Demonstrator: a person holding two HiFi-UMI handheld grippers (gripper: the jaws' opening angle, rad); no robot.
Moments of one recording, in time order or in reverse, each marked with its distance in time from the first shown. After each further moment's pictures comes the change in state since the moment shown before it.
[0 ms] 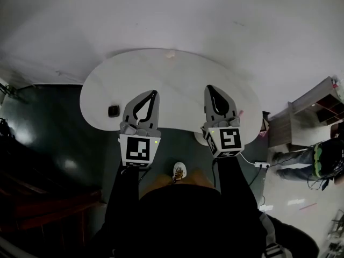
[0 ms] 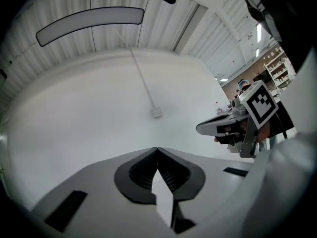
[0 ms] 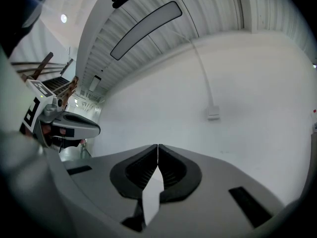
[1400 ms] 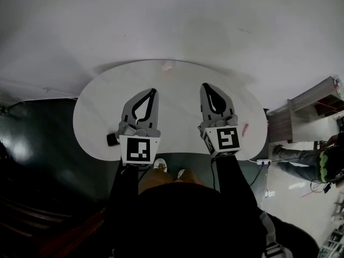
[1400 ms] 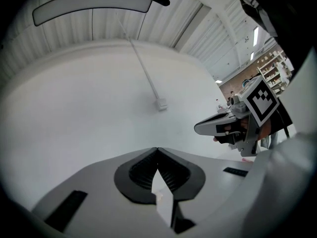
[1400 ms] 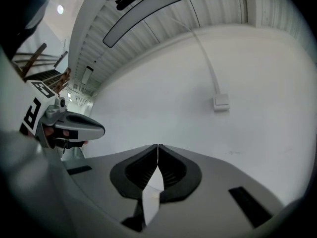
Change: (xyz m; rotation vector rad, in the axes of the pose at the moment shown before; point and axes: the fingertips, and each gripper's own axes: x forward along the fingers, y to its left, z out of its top) left arm 0.127 0.077 -0.036 -0.003 -0.037 -0.097; right arm 0.135 -0.023 -0.024 -0.008 0.051 -0.067
